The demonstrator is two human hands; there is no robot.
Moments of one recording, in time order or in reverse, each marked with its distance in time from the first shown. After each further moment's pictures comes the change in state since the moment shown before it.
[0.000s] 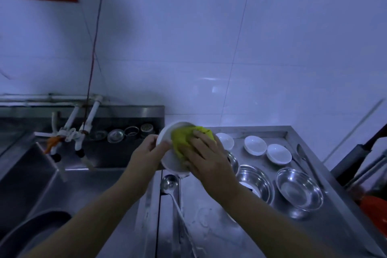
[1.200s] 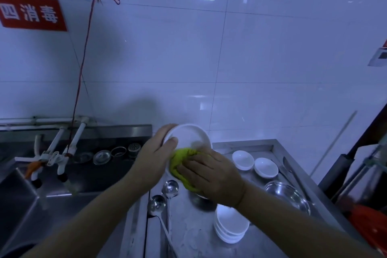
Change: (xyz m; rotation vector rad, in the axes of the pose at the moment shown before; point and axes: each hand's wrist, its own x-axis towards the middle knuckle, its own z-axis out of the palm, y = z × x) left_hand 0.007 0.061 0.047 0.164 -0.164 0.389; right_hand 0.013 0.034 -0.052 -0.148 0.171 -0.430
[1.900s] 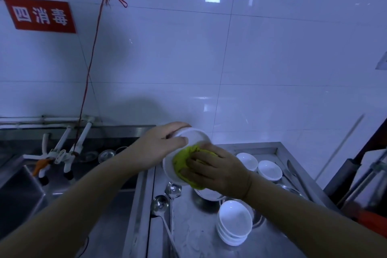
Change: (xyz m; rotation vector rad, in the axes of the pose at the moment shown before) left_hand 0.017 0.031 -0.027 0.157 -0.315 -0.046; right_hand 0.003 0.021 -0.001 -0.034 -0.039 -0.176
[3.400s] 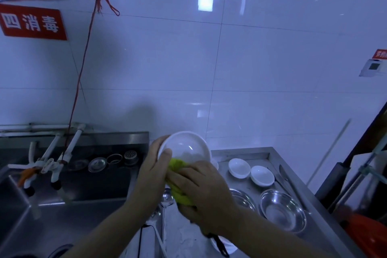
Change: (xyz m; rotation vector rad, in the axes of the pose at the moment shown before) left_hand -0.018 -0.023 0.060 -0.395 0.460 0.019; right_hand 0.015 -0.049 -0.021 0.269 -0.192 0.490
